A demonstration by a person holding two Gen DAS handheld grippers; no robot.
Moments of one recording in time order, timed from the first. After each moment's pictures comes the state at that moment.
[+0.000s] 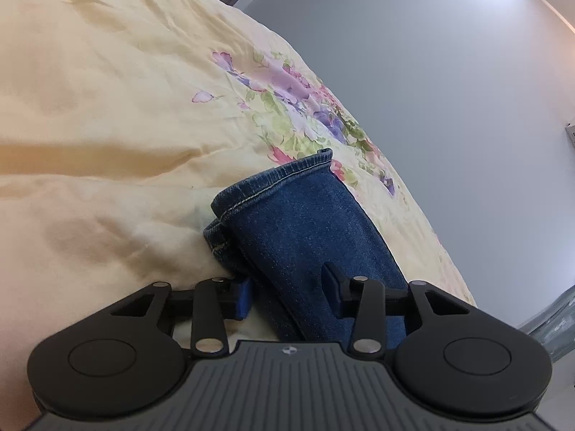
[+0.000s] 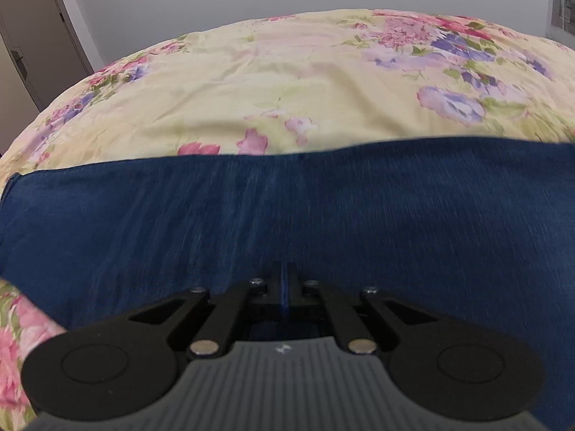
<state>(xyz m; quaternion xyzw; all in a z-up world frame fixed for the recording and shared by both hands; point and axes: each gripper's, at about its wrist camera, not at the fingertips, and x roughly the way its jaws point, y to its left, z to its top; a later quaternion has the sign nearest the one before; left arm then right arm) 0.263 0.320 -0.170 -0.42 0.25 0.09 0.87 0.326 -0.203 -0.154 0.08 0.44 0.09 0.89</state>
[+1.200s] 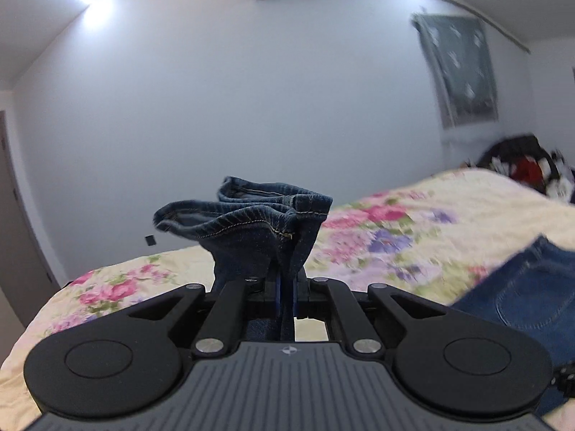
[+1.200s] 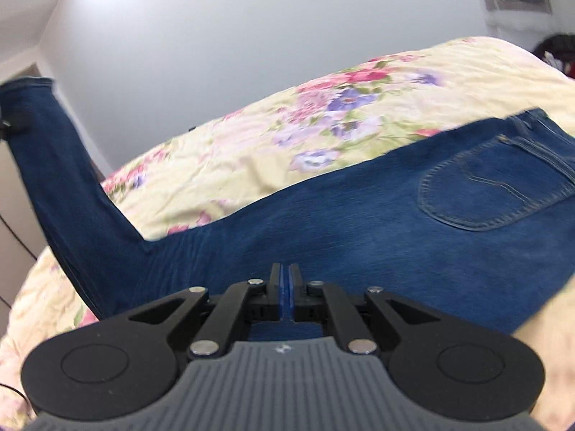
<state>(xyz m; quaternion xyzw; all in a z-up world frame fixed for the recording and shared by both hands) 0.282 -0.175 0.028 0.16 0.17 -0.11 0.96 0.197 -0.376 -0.090 0.22 0.33 0.05 0.92</state>
